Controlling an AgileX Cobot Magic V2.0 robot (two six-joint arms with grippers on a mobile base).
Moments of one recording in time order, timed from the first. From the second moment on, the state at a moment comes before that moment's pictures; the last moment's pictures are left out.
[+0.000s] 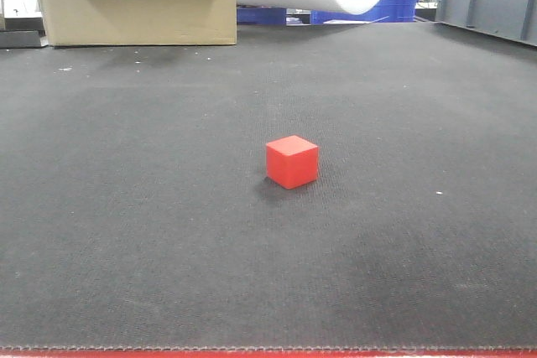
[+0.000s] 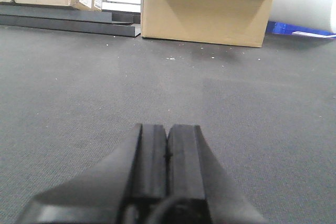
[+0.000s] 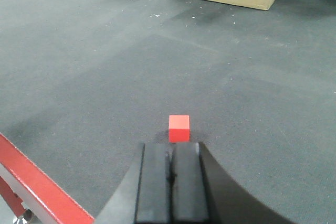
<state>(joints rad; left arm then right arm) 0.06 -0.01 0.03 0.00 0.01 -0.04 0.54 0.31 -0.58 0.16 0.56 -0.08</state>
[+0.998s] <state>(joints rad) 0.06 -0.01 0.03 0.00 0.01 -0.04 -0.05 -0.01 0.03 0.16 0.03 -0.08</state>
